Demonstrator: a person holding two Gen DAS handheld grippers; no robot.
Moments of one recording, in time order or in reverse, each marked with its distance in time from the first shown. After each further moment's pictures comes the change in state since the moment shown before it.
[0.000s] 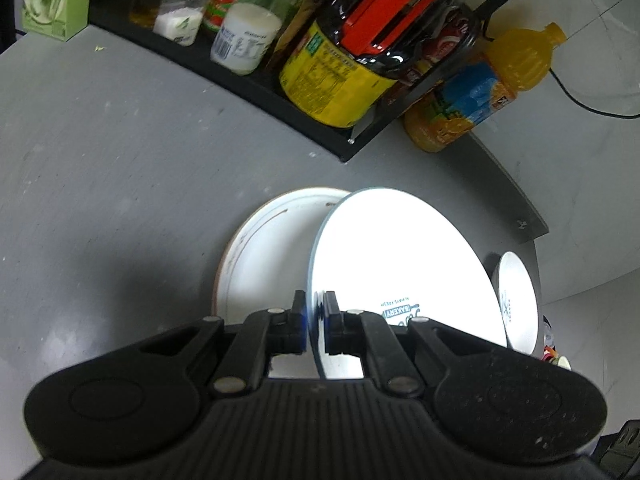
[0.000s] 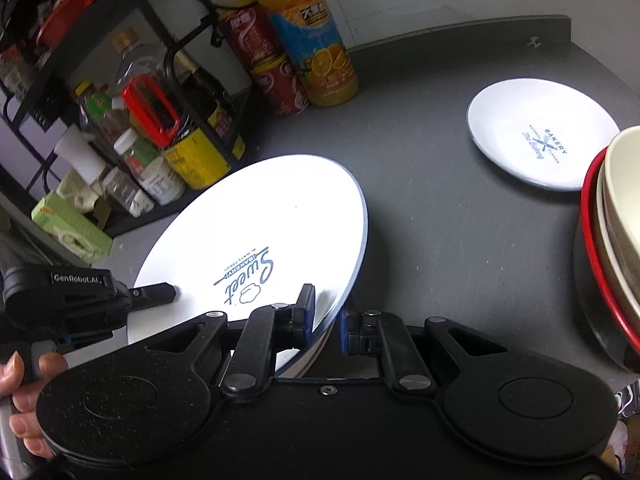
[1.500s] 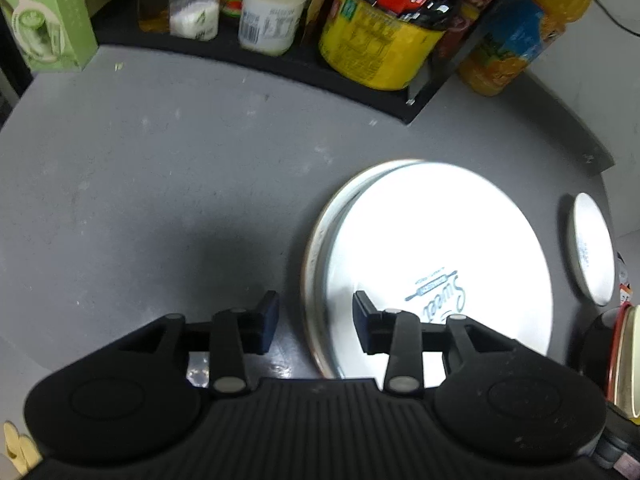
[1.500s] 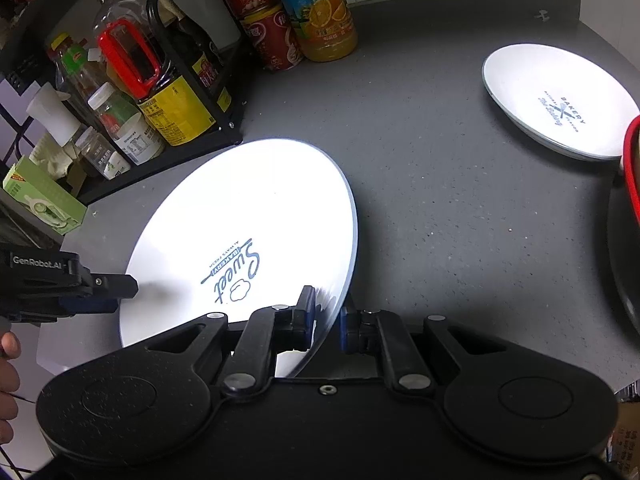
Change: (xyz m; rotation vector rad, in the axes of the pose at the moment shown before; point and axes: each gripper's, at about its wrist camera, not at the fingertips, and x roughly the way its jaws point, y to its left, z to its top) left arm 0.015 0.006 0.021 0.151 0.158 0.238; right arm 0.035 0.015 -0.005 -0.018 0.082 -0.068
